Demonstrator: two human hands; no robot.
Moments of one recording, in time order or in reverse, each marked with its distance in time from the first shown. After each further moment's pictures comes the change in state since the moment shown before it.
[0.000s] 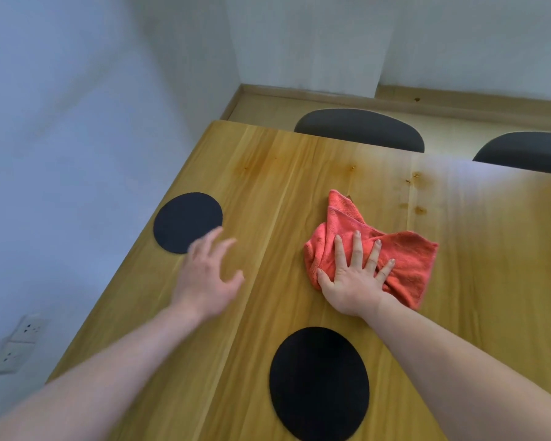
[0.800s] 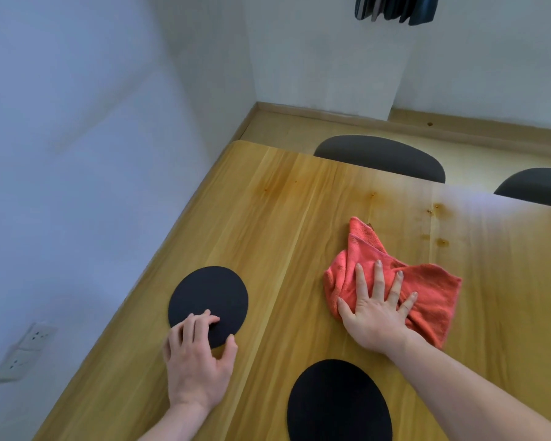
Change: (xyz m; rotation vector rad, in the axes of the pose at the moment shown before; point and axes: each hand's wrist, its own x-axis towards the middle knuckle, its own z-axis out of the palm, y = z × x) left_hand -0.084 -0.045 0.052 0.014 0.265 -0.279; right_hand 0.000 -0.002 0.000 -0.014 -0.024 0.029
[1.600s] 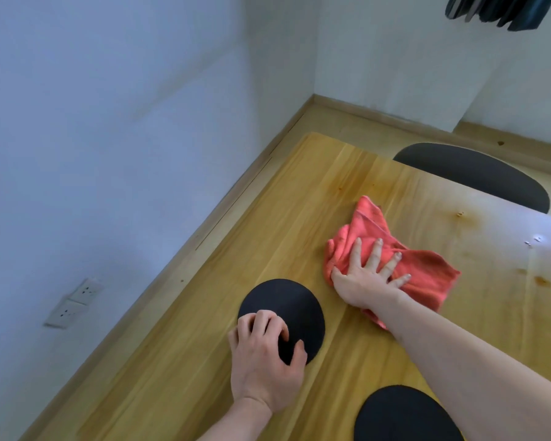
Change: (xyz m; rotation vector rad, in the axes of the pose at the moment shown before) left_hand -0.001 -0.004 -0.011 -0.106 -0.045 0.025; right_hand 0.052 -0.165 -0.009 0.010 -0.054 -0.004
